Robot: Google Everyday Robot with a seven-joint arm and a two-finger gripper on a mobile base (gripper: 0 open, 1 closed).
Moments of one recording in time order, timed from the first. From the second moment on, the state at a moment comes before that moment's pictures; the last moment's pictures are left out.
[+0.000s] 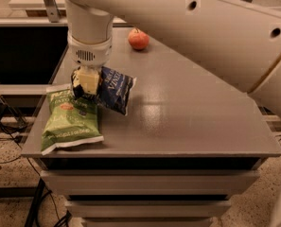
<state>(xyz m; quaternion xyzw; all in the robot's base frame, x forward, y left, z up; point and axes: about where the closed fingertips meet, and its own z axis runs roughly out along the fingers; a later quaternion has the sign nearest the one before) 0.530 0.109 0.895 -0.67 0.74 0.01 0.11</state>
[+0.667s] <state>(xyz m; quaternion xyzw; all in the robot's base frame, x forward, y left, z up) 0.539 0.111 0.899 -0.67 0.74 0.02 0.11</state>
